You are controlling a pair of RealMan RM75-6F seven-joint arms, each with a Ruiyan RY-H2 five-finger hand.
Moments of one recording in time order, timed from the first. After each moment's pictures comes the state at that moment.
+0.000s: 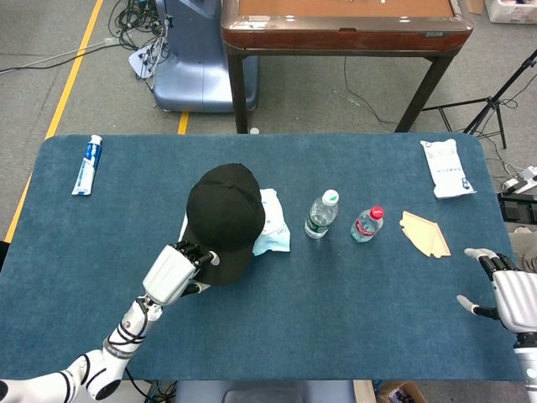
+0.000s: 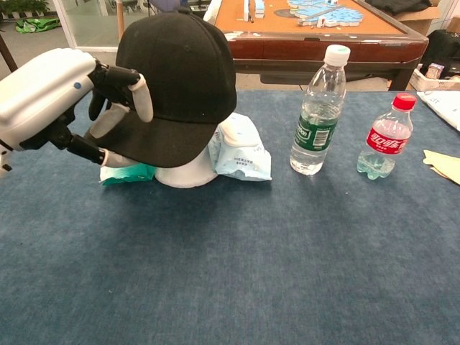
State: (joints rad) left arm -0.57 -1.69 -0.09 -1.24 1.79 1.52 0.06; right arm 0.07 -1.03 0.06 -1.67 -1.44 1.42 -0.05
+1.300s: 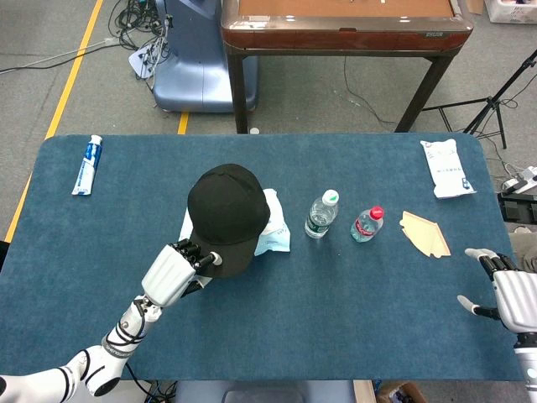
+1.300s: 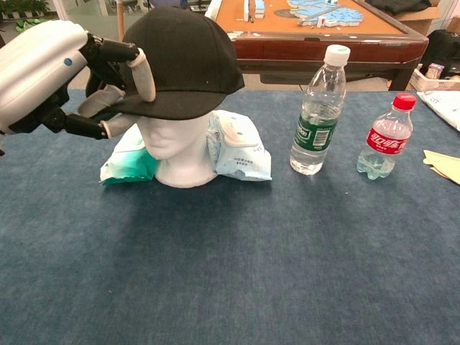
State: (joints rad) left arm -0.59 -1.67 -0.10 -1.26 1.84 1.58 0.08; right arm 0.07 -1.02 0.06 -1.67 -1.44 1.42 -0.04
